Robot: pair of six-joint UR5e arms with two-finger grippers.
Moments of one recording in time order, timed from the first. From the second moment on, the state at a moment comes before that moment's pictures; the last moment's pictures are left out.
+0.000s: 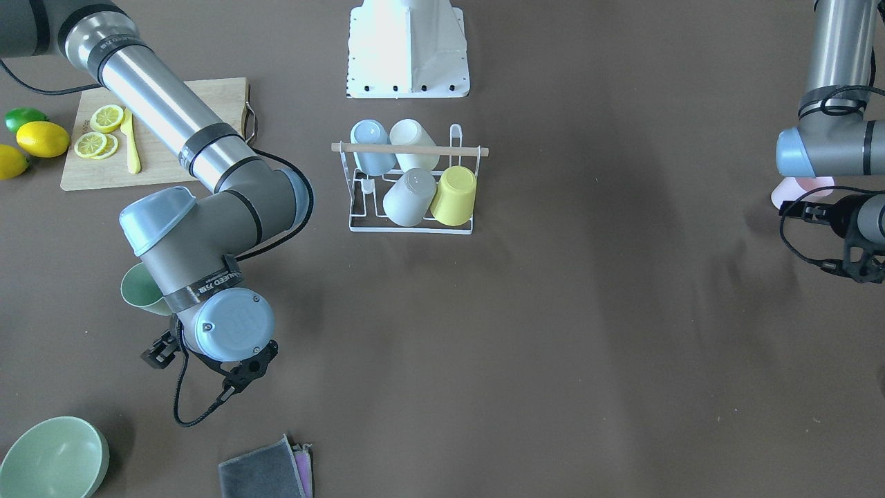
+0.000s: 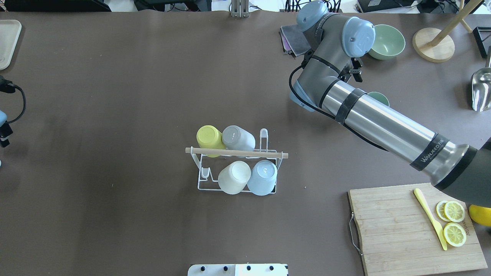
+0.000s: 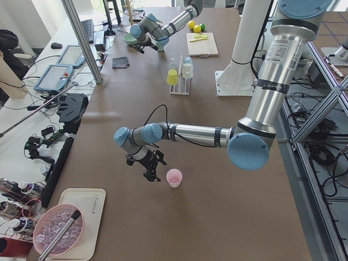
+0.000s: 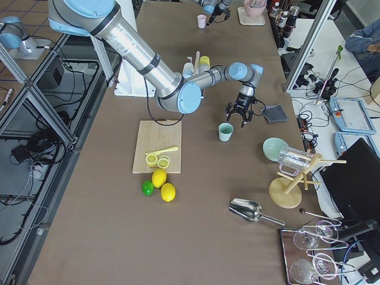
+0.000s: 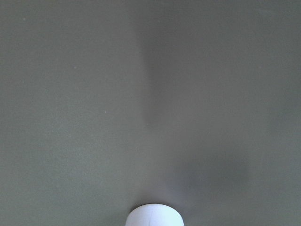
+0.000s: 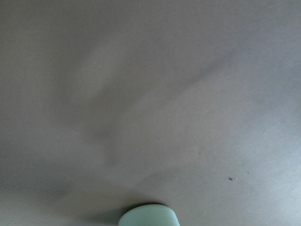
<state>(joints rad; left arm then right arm) -1.15 -1.84 -1.31 -1.19 -2.28 0.22 0.82 -0.63 0.97 -2.03 1.83 -0.29</state>
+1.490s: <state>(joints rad) -1.02 -1.89 -1.20 -1.05 -2.19 0.36 0.78 -0.73 1.01 -2.11 1.77 -0.42</state>
